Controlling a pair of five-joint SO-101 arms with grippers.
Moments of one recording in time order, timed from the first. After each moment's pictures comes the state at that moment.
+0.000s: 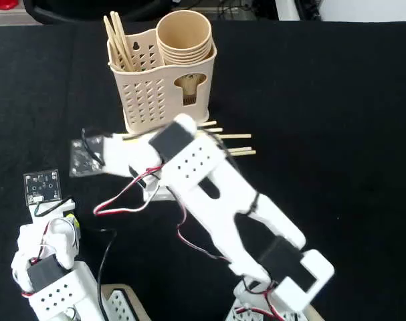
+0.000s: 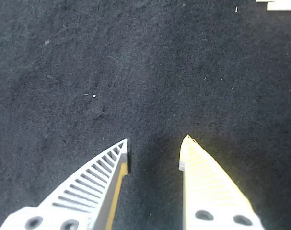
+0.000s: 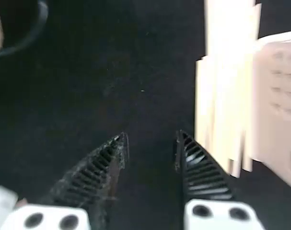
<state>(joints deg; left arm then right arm) -37.5 -103.8 95.3 68.4 -22.8 -44.7 -0.9 3.6 85.6 48.8</state>
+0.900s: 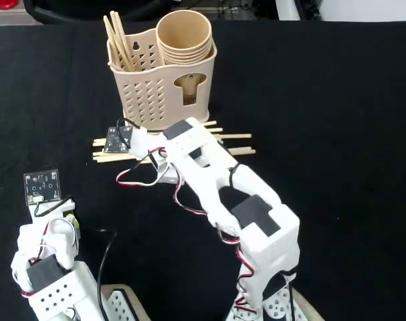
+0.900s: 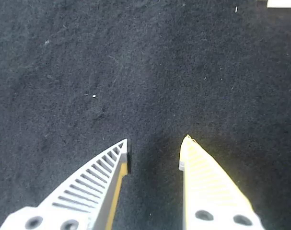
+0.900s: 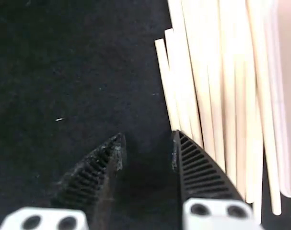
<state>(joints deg) -37.5 -103.8 95.3 68.4 -22.8 -33.9 21.1 9.6 58.7 49.9</state>
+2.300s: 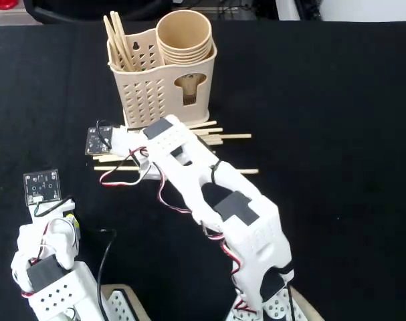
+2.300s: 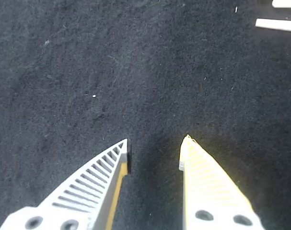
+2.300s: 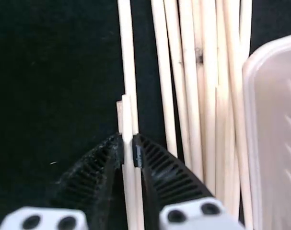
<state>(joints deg) -37.5 -103.8 95.3 68.4 -22.8 -38.3 30.5 -2.7 60.4 49.9</state>
